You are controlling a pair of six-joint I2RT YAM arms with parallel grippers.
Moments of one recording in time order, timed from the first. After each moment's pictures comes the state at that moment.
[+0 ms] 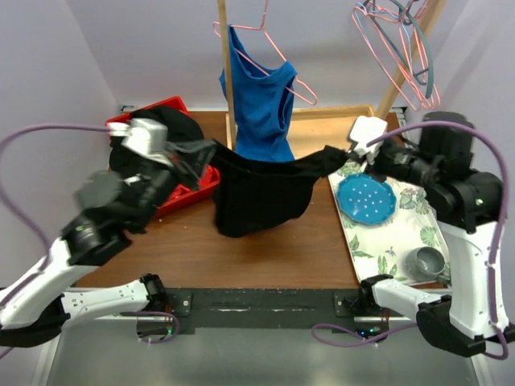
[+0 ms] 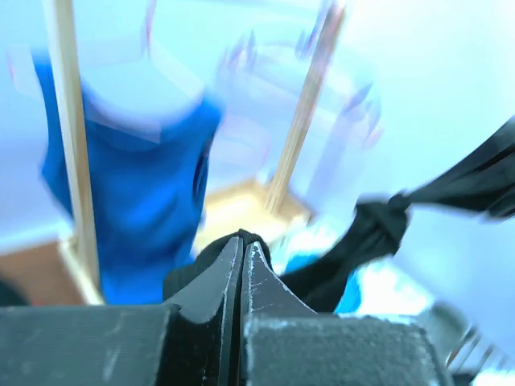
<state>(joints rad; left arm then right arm) -1.02 0.87 1.32 -0.27 -0.42 -0.16 0.28 1.11 1.84 -1.20 -0.49 -0.78</state>
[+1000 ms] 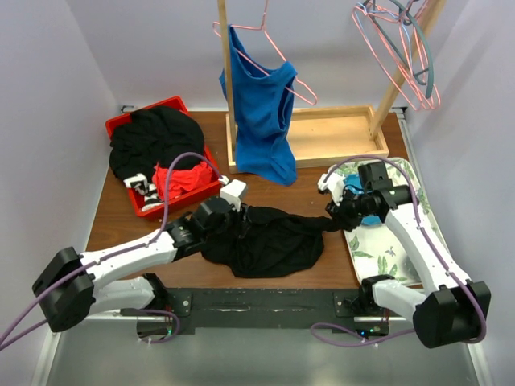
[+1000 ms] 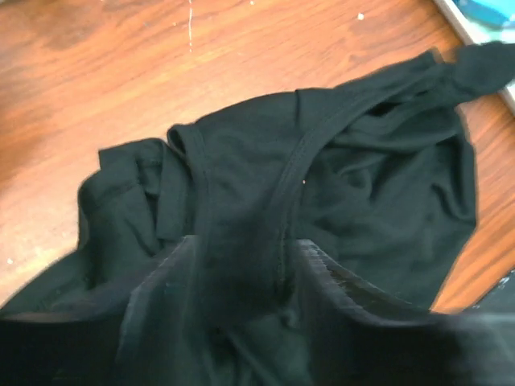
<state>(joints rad) -0.87 1.13 0.59 -0.02 -0.15 -0.38 0.19 1.10 0.91 -0.96 -0.43 -0.75</state>
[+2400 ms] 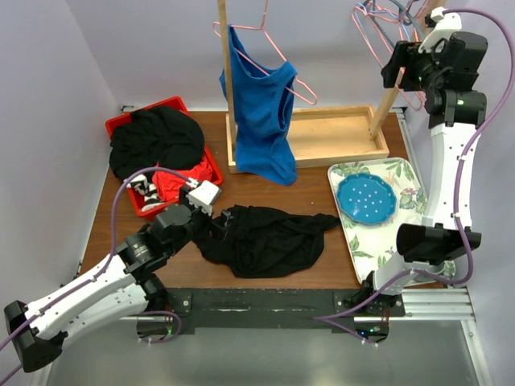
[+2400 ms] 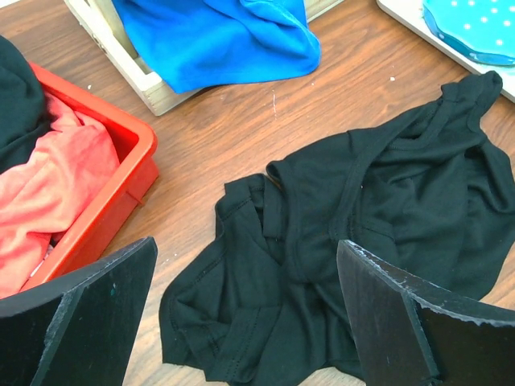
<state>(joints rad) -0.86 0.68 0.61 -0.29 -0.28 -0.10 -0.14 1.67 2.19 -0.78 -0.22 -0.01</state>
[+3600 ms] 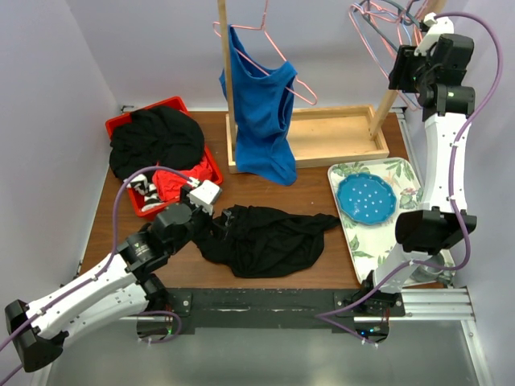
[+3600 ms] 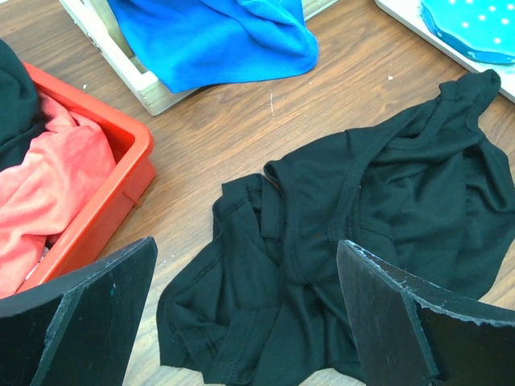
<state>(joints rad) -0.85 0.69 0.61 -0.28 -0.27 -0.10 -0.15 1.76 2.19 -0.77 -0.10 -0.03</state>
